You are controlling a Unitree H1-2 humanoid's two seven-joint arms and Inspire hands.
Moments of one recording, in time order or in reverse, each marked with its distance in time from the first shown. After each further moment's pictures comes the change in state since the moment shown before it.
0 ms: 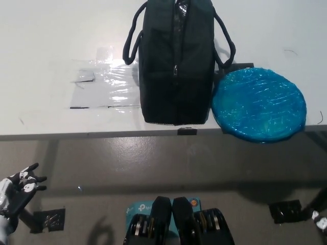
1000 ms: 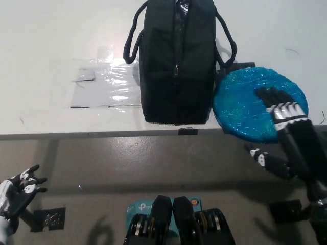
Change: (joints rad) left_arm 0.001 0.000 -0.002 0.007 -0.001 0.000 -0.001; right_arm -0.338 -0.074 0.314 -0.221 -0.644 0.029 0.059
